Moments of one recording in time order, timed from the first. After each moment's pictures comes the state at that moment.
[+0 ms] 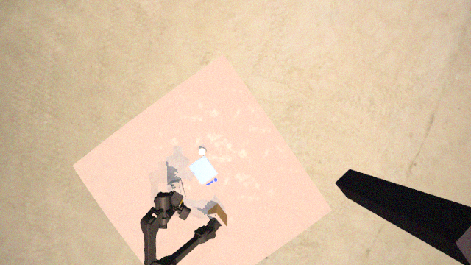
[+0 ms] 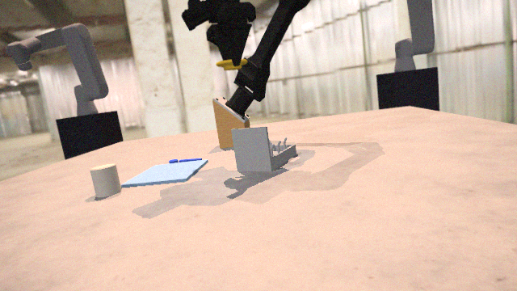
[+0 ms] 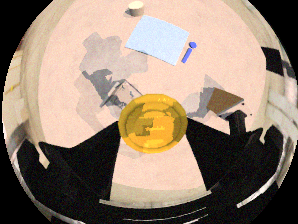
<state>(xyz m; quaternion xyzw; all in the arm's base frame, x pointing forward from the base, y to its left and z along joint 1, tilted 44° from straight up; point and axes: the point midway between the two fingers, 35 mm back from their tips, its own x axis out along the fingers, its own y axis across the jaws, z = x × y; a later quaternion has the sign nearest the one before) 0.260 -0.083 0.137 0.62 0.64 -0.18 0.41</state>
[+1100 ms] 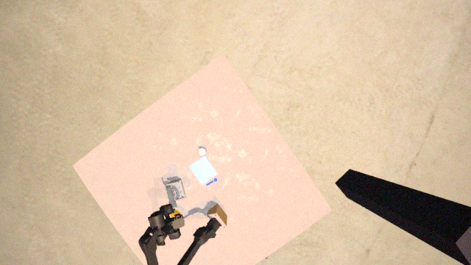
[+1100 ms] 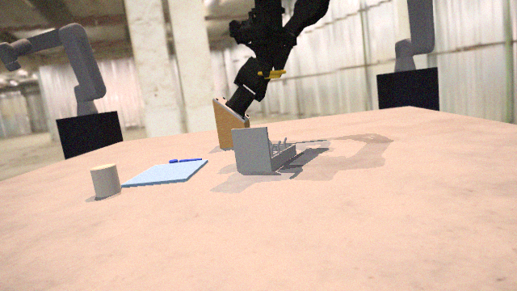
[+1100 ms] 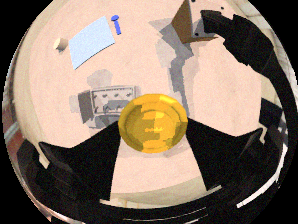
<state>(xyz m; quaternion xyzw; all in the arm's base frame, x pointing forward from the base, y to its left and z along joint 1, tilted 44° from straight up) 0.202 -0.002 0.168 0.72 0.53 -0.42 0.16</state>
